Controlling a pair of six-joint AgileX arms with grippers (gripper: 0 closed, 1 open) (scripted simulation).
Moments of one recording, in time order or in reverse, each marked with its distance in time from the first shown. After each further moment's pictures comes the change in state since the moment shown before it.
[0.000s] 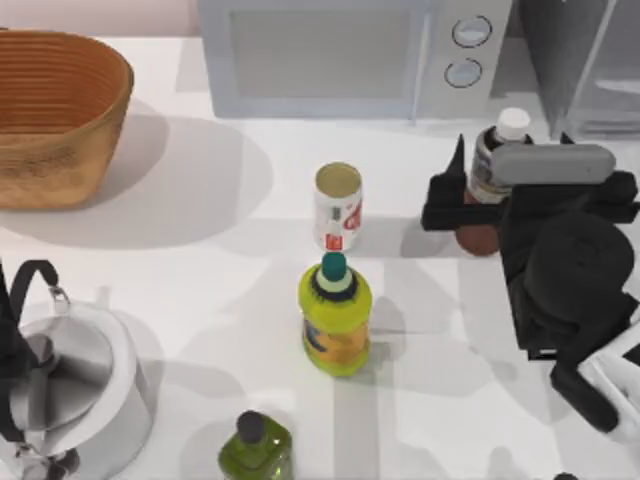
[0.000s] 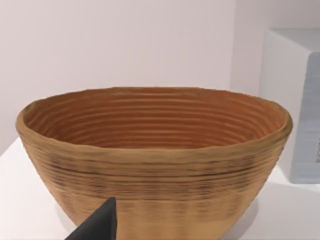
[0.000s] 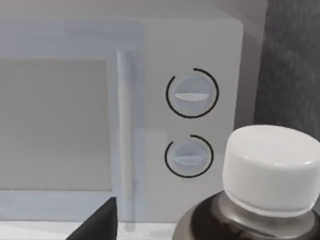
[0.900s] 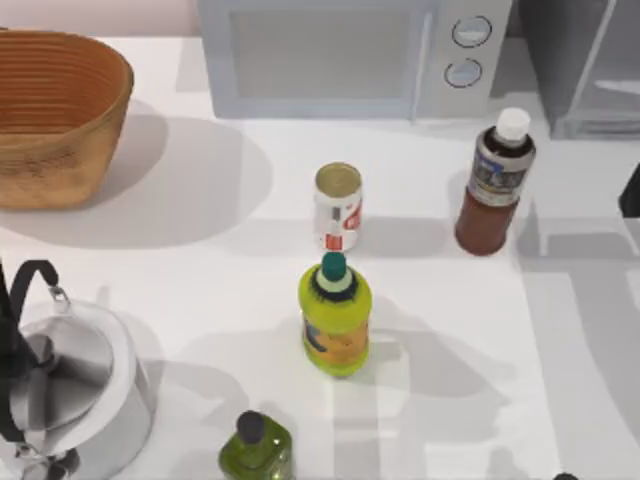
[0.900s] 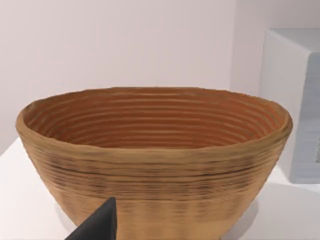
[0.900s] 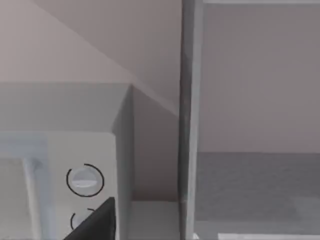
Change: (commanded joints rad) left arm 0.000 0.000 0.000 0.000 0.000 0.000; right arm -0.307 -0.971 -0.247 -0.671 -0.336 -0.010
